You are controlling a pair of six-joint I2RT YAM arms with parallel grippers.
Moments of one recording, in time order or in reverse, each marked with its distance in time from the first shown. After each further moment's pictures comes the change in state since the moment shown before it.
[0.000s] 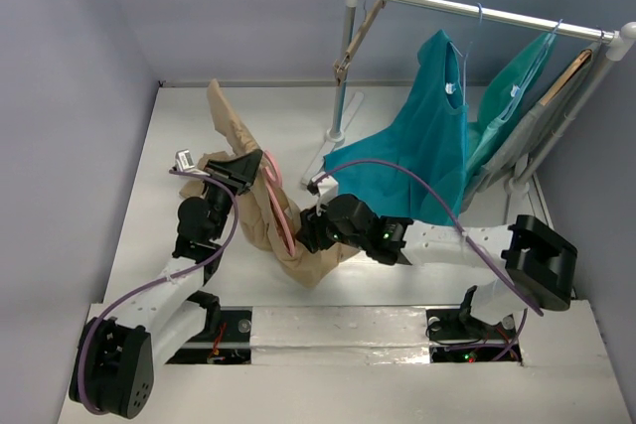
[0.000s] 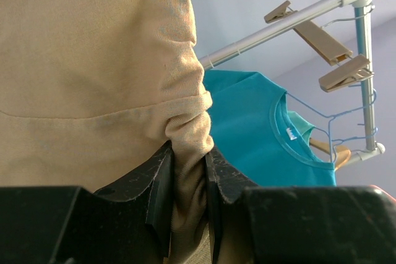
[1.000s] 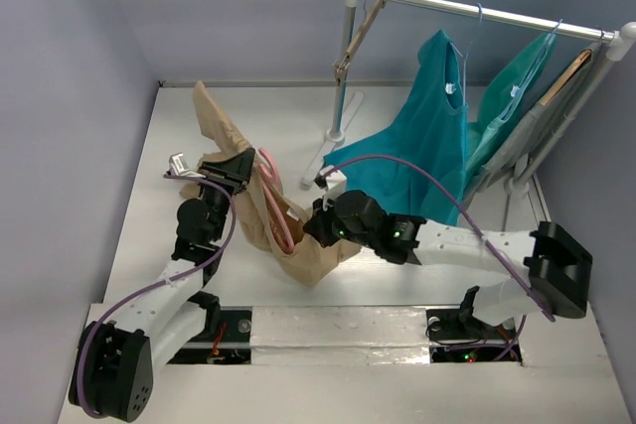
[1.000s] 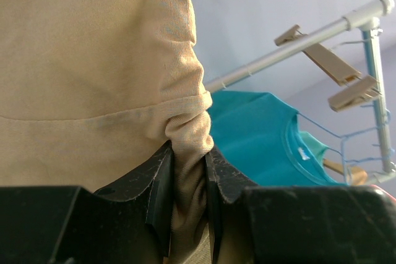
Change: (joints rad) left arm 0.000 -0.031 -0.010 -0.009 -0.090 0.037; right arm 0.000 -0.052 0.018 -0.048 0.024 0.042
